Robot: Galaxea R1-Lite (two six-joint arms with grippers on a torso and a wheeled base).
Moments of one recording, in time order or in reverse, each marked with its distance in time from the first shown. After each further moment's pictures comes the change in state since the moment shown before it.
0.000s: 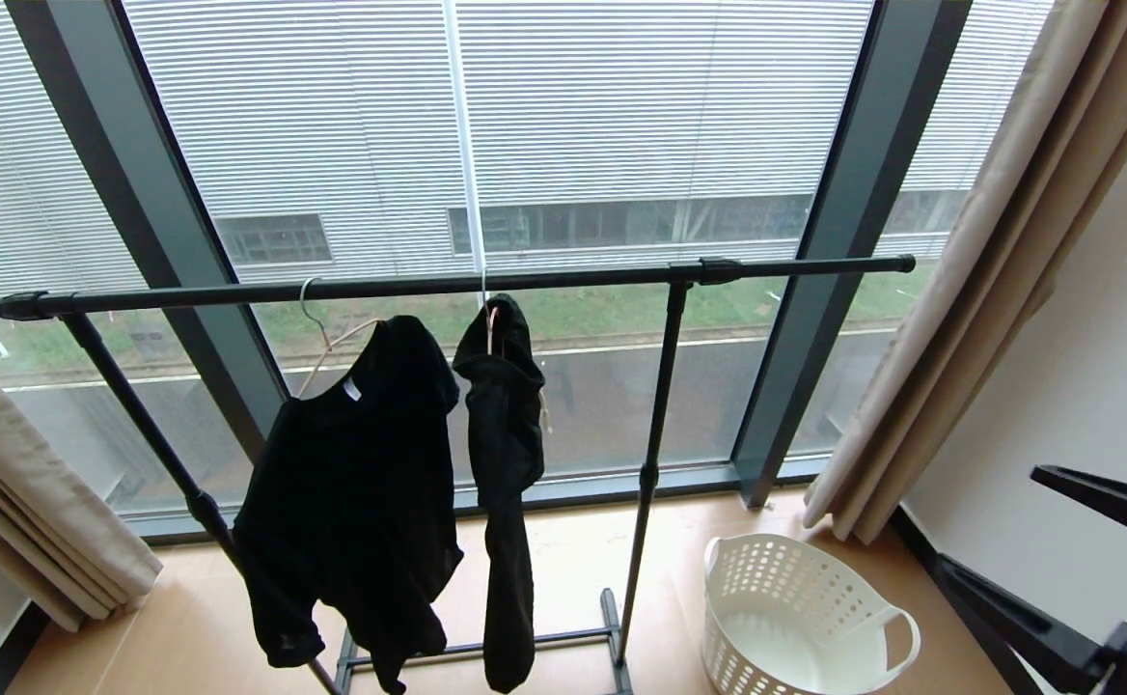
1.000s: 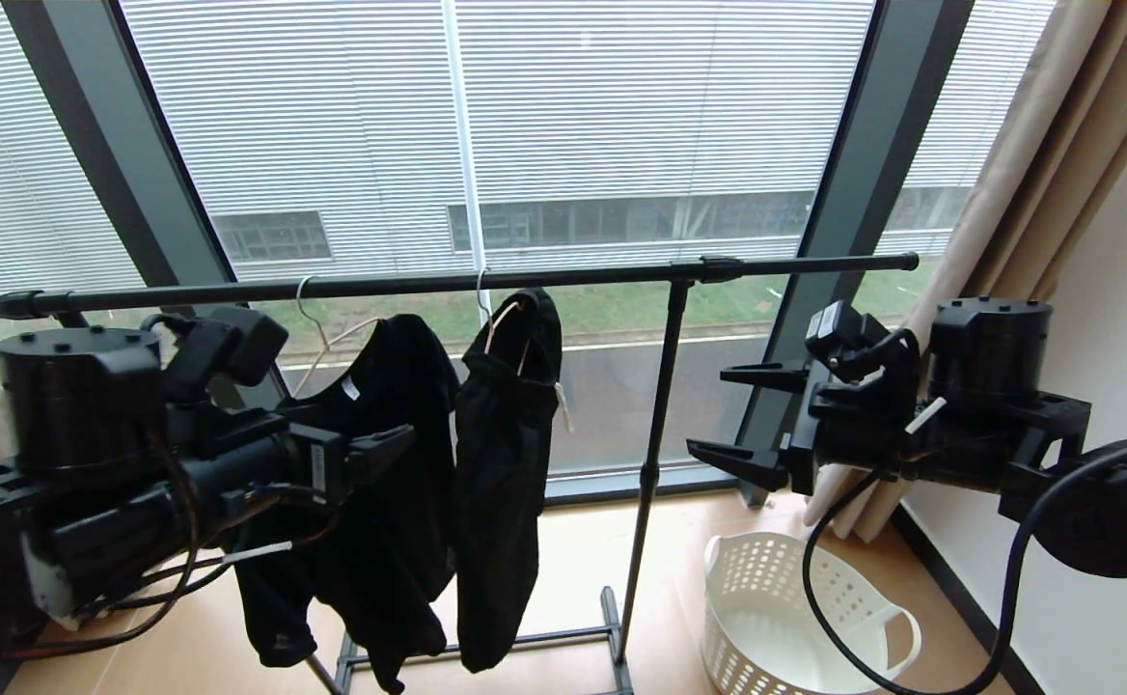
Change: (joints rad) left arm -0.086 1.247 -0.288 -0.855 -0.135 -0.063; right arm -0.121 0.869 -0.557 -0.188 0.640 -0.080
